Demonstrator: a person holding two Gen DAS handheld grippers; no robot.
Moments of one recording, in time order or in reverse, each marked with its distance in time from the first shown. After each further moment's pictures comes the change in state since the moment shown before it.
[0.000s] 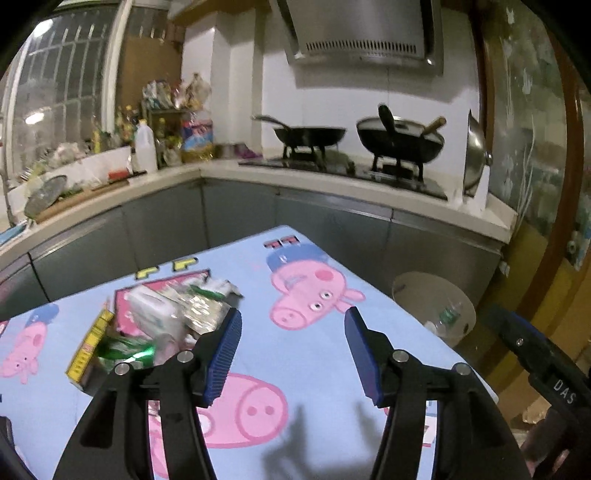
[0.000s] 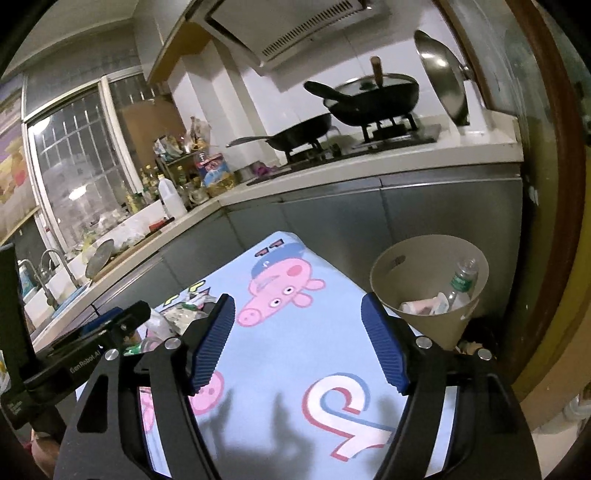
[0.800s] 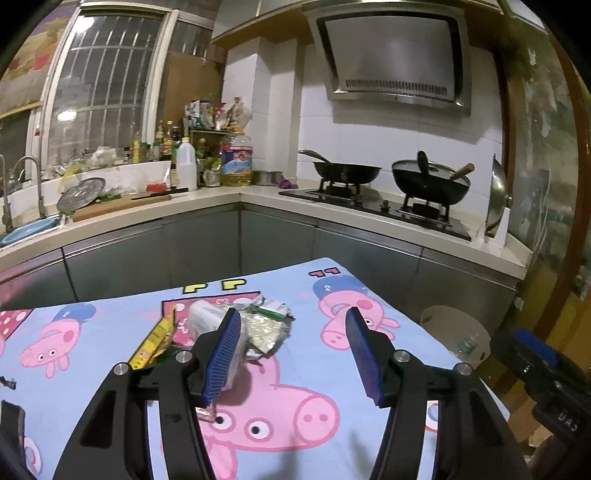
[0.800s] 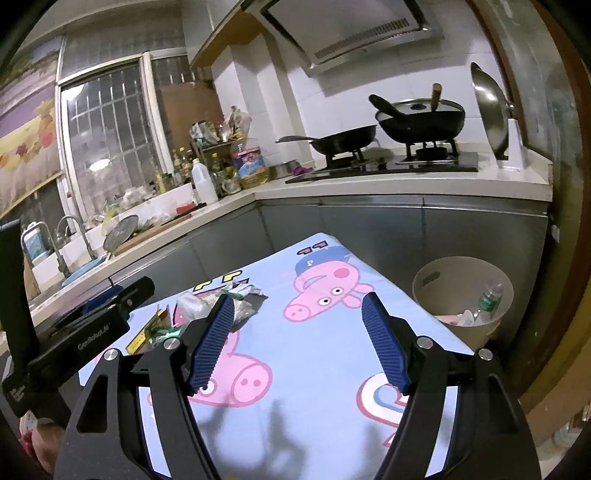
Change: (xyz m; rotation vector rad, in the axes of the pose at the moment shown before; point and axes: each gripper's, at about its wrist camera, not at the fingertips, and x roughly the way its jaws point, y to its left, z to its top) left arm -0.042 0.062 -0.005 -0.087 -0.114 0.077; right arm -0.015 0.075 -0.009 -0.142 -0.003 0.053
